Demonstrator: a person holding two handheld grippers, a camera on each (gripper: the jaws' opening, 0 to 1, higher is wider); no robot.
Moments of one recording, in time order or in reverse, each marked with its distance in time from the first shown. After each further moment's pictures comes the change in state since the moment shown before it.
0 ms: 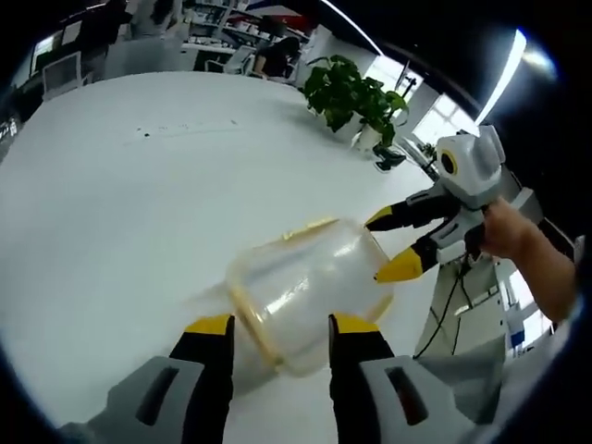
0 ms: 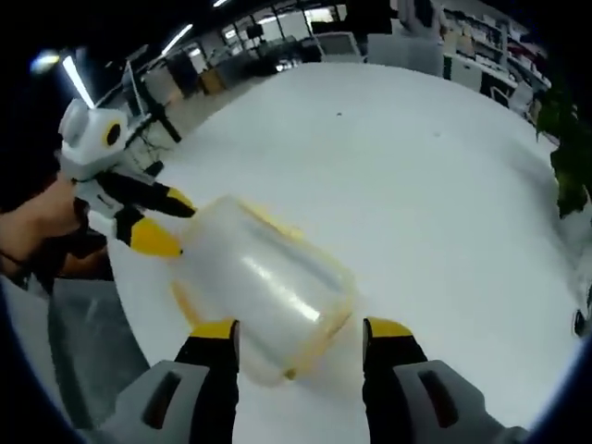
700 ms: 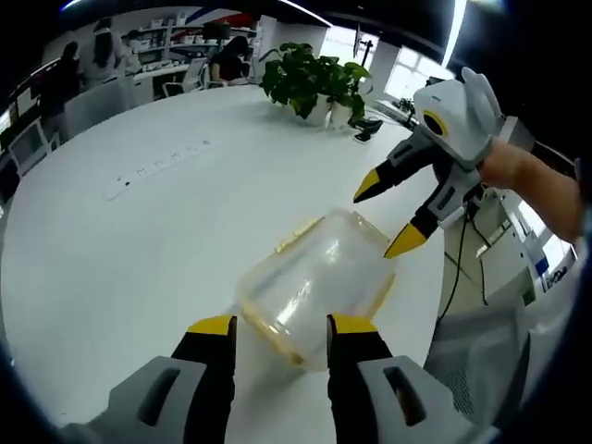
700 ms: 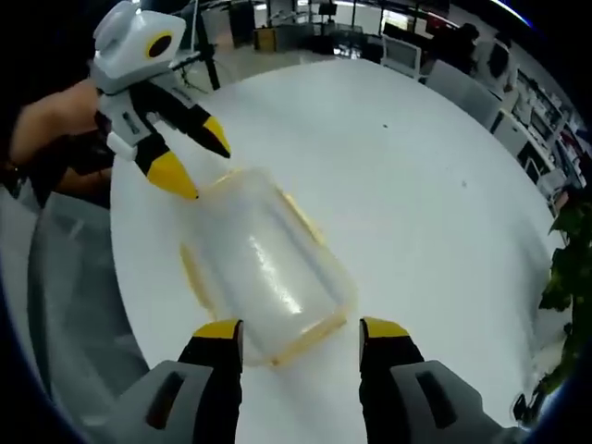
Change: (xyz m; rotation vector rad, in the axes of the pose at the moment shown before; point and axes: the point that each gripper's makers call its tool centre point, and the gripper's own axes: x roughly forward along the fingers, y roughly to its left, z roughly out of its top) left arm -0.011 0.005 0.018 0.283 0.044 0.035; right arm -0.008 0.003 0.010 -0.298 0.087 -0.014
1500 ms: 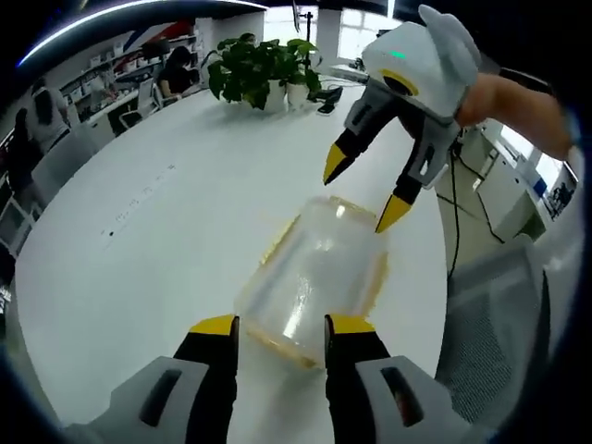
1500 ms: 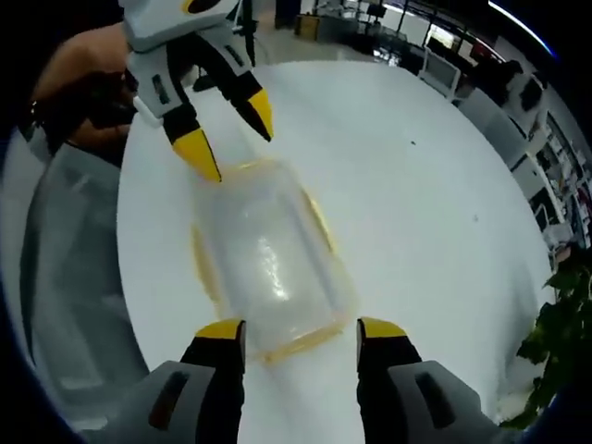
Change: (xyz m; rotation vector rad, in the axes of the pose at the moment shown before) left arm 0.003 -0.009 0.010 0.309 0.071 -0.024; right arm -0.001 0.002 0.003 -0.200 0.069 0.010
